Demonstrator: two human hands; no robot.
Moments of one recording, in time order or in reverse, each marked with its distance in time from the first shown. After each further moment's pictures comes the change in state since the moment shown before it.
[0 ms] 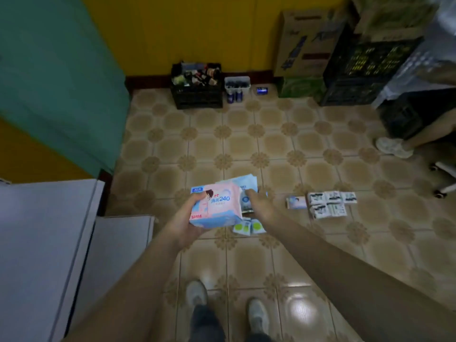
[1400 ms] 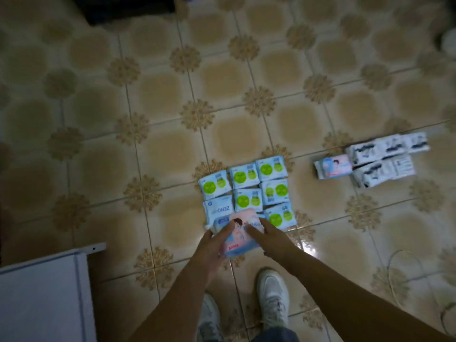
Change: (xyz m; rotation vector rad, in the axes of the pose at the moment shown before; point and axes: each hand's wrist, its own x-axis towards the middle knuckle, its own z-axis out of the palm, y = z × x) left_hand 0.509 -0.203 -0.205 0.168 0.124 -0.279; right_hand 0.444 0.286 0.028 -0.226 0.029 0.261
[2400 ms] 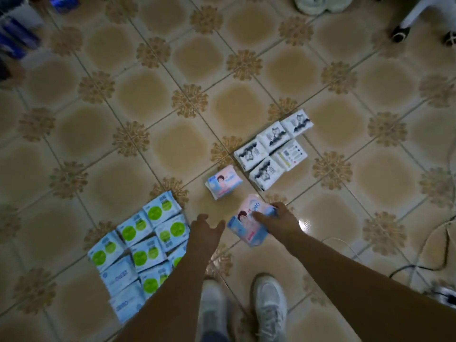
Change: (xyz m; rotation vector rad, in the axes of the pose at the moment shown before) left_hand 0.164 -0.088 0.374 1.320 0.221 0.174; right_hand 0.098 0.180 -0.388 0.384 0.366 0.110
